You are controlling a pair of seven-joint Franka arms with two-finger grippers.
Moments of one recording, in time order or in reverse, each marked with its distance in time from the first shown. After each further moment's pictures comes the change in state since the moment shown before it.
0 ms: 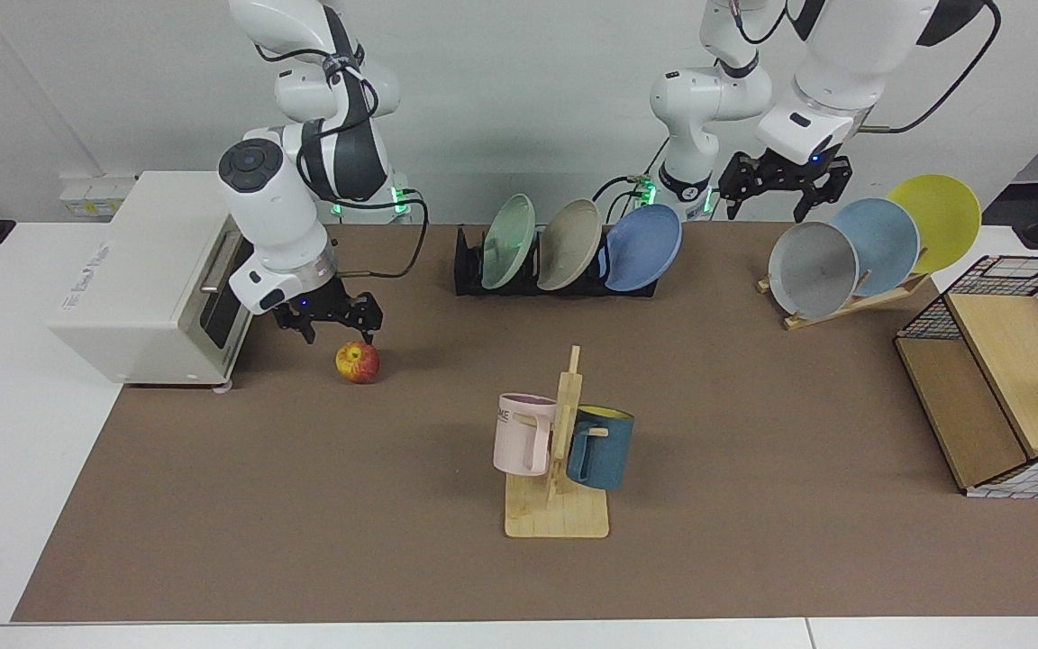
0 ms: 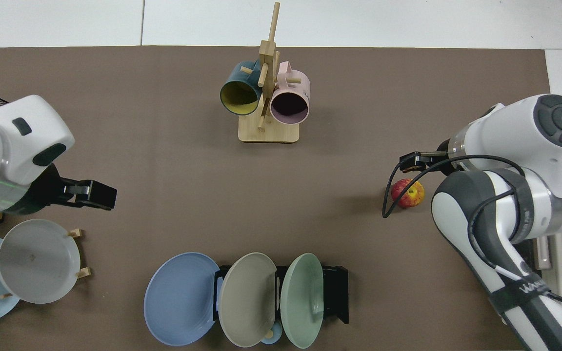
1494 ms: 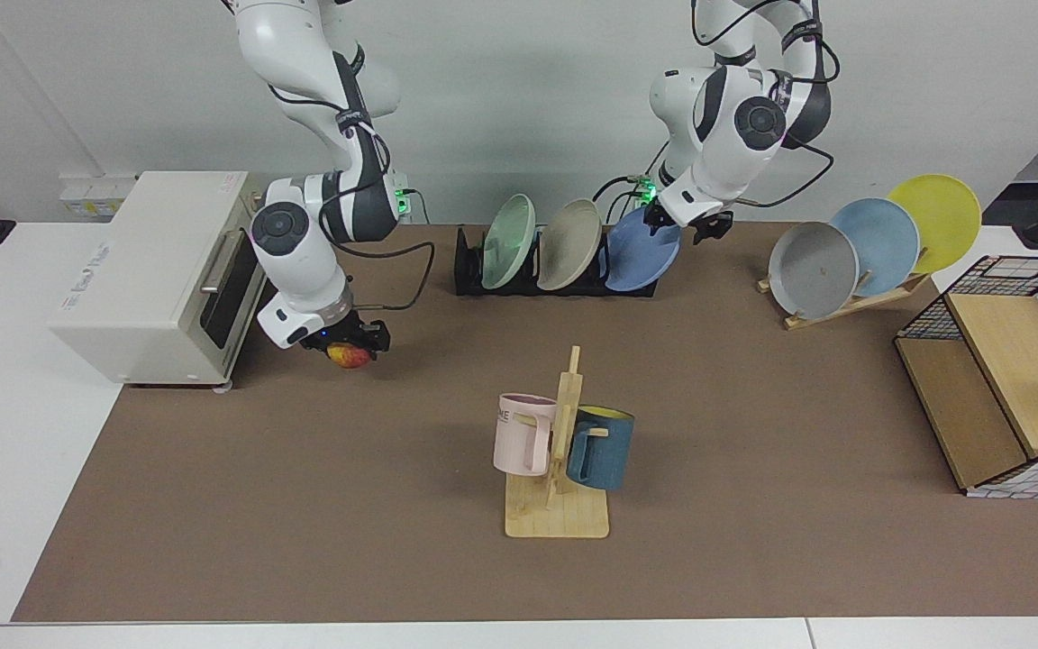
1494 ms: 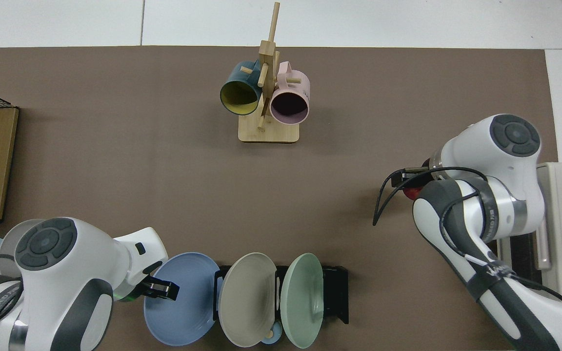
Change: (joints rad) left arm -0.074 -0.262 -0.018 -0.793 -0.192 0.331 0.127; right arm 0.001 0.048 0.000 -0.075 -0.019 0.031 0.000
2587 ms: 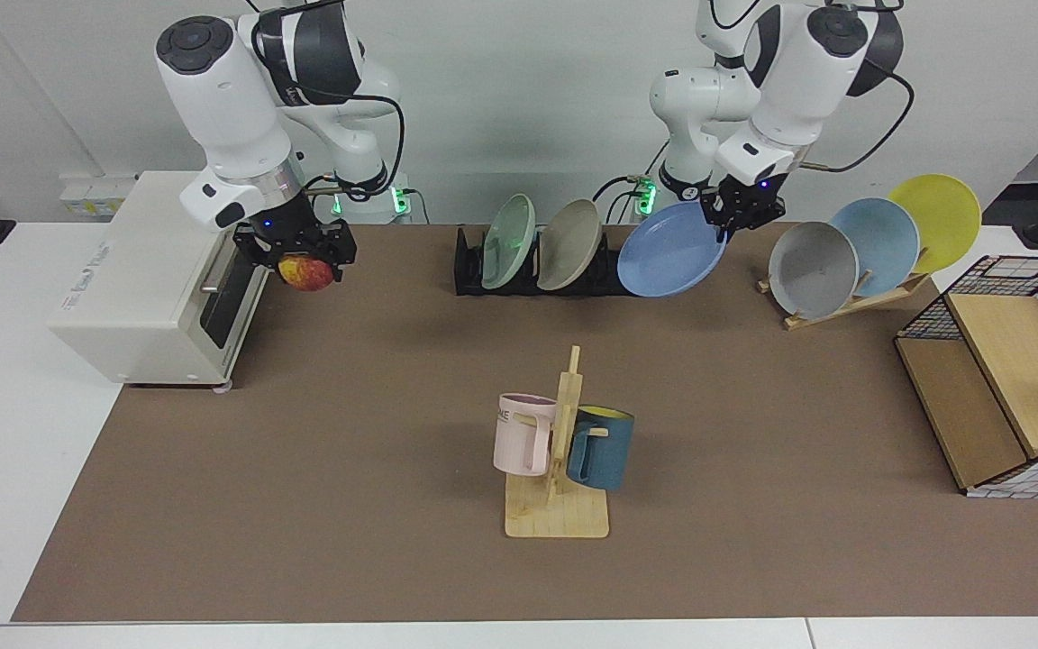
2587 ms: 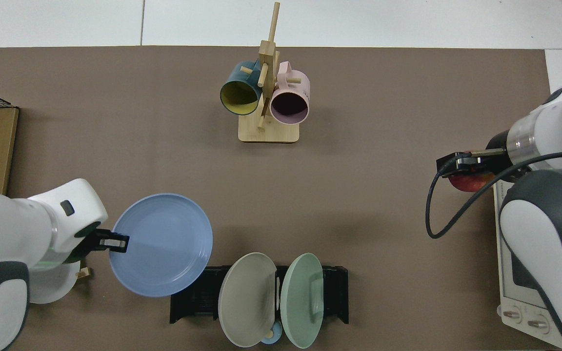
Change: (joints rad) left arm 0.002 0.022 0.119 0.268 0.055 0.048 0.018; right arm -0.002 -0.163 -0.016 0.272 0.012 -0.366 -0.062
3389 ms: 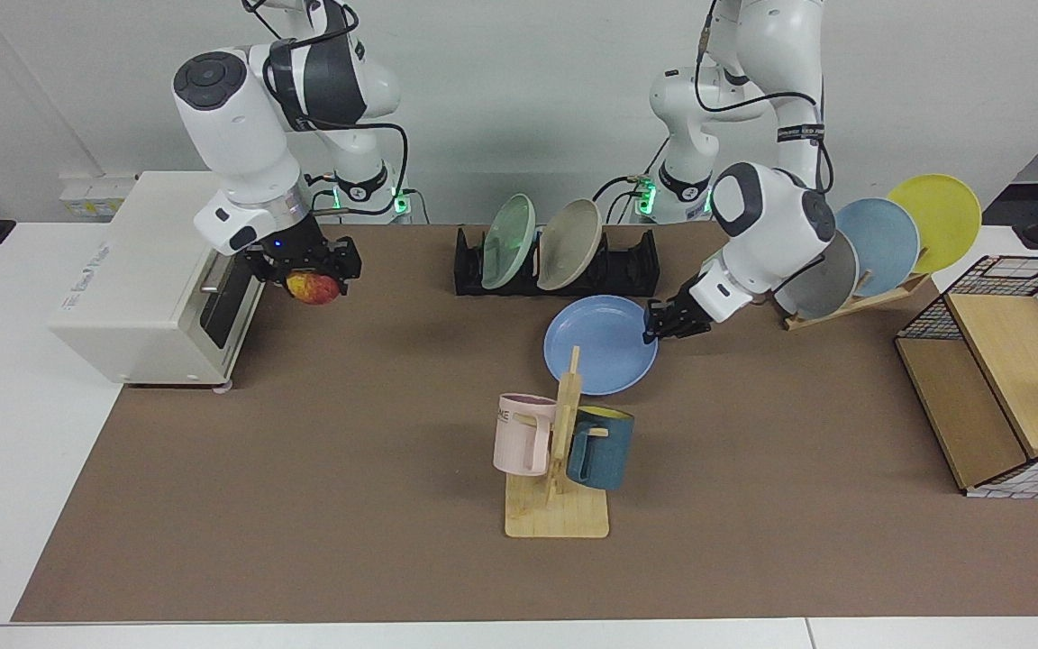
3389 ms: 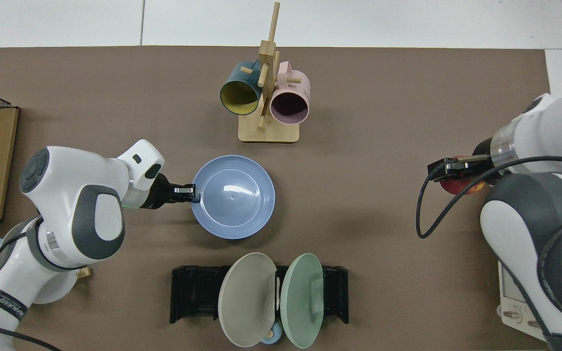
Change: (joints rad) left arm -0.008 0.423 -0.072 -0.006 -0.444 0.421 0.081; right arm -0.001 0.006 0.001 -0.085 -0.001 0.075 -0.015
